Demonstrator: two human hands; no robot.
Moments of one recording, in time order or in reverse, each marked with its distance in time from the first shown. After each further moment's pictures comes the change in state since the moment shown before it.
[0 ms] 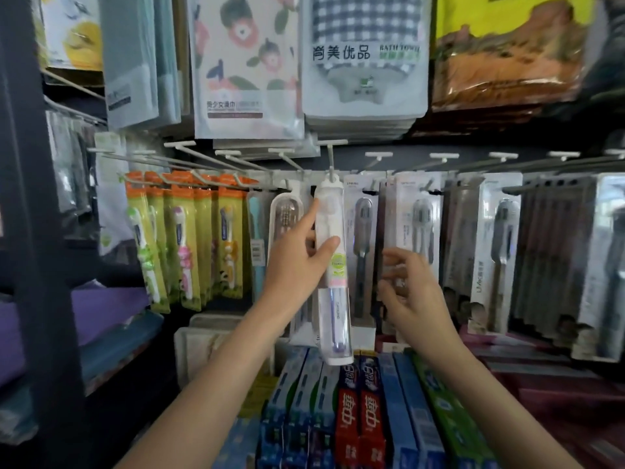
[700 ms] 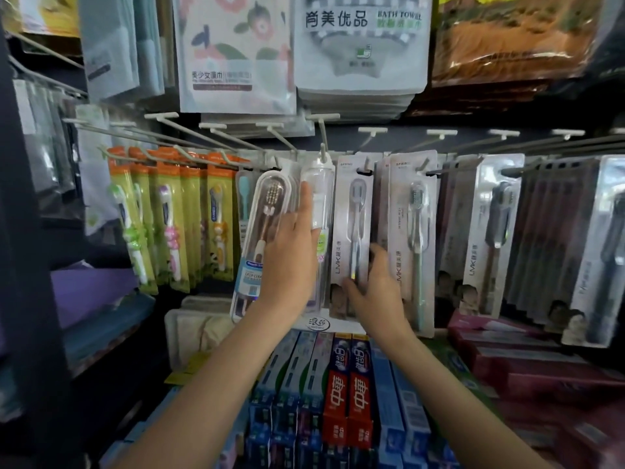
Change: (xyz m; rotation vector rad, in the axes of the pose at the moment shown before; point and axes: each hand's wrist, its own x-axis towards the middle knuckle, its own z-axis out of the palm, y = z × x) left_hand -0.003 -0.036 0.027 0.521 0.152 0.157; right_hand 0.000 0.011 0.041 -0.006 -0.054 0.209
